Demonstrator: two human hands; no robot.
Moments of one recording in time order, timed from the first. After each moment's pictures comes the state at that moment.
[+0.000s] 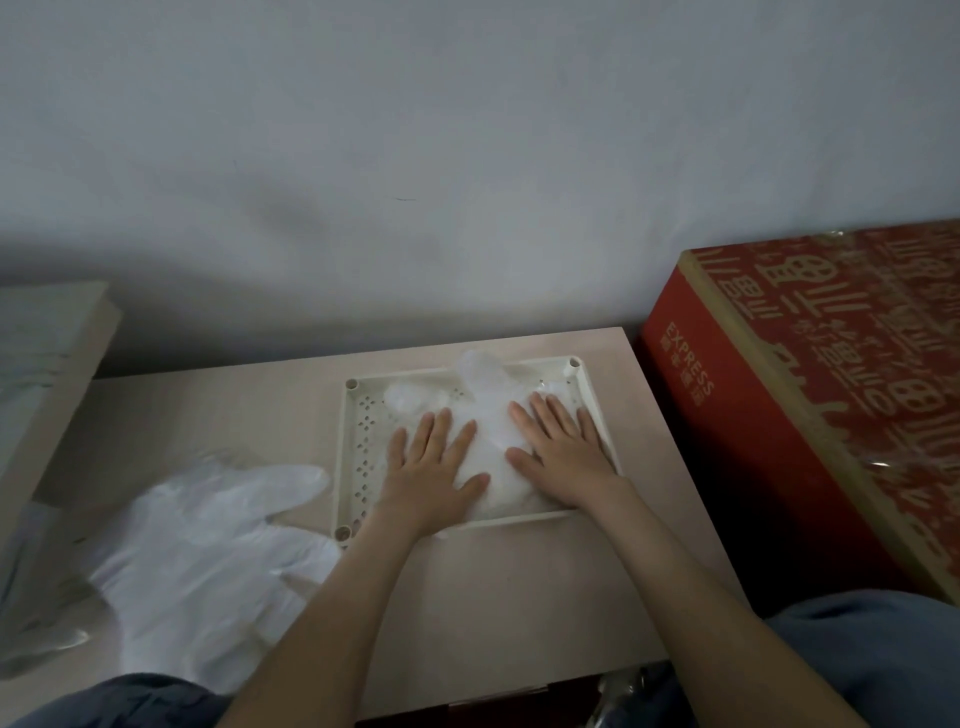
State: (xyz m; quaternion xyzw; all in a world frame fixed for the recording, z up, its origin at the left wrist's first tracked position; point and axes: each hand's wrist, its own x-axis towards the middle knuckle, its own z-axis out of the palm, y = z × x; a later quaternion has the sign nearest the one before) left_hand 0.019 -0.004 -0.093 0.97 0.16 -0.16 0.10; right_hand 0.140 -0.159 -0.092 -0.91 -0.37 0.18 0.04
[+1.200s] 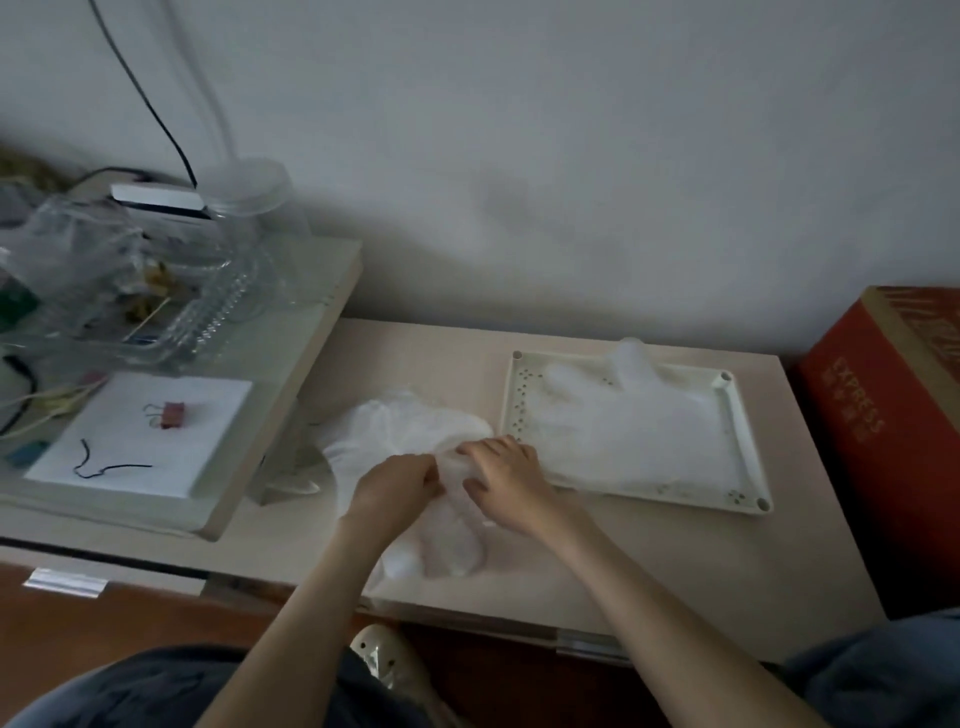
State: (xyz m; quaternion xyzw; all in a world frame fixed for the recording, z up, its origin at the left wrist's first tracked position) left_hand -0.163 0.079 -0.050 0.92 0.35 -0.10 0.17; right_hand -0.042 -0.033 -0.061 -0.79 -0.55 0.17 0.18
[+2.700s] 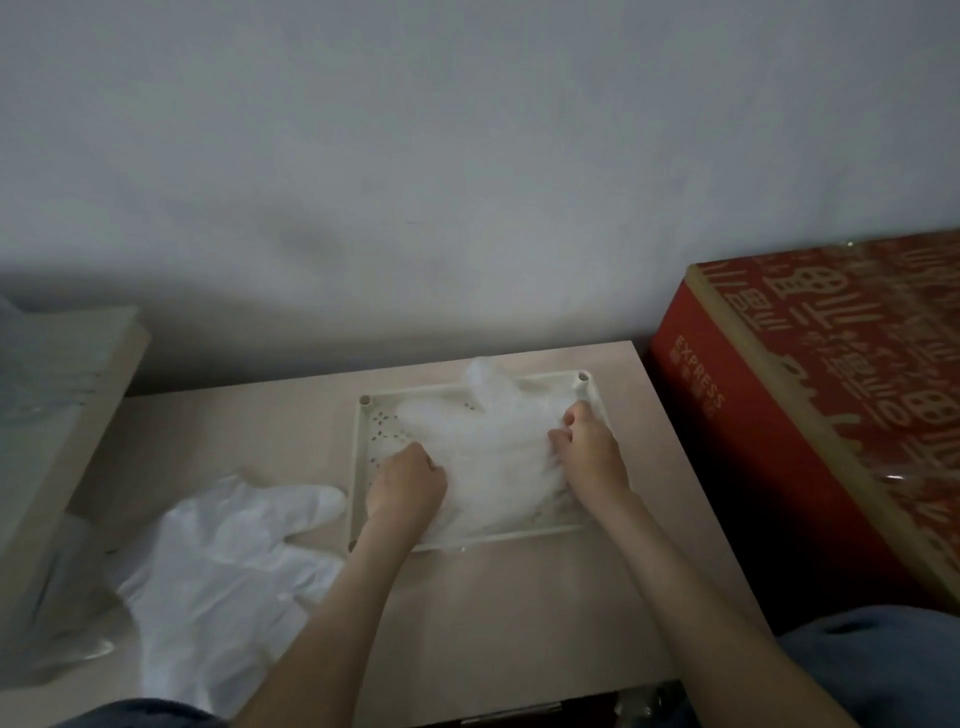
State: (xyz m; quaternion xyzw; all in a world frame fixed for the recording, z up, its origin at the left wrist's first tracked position) left_hand 0.014 0.008 -0.052 0.87 0.40 -0.07 0.28; right_hand 0.138 -0.155 -0.062 -0.91 -0.14 0.13 0.37
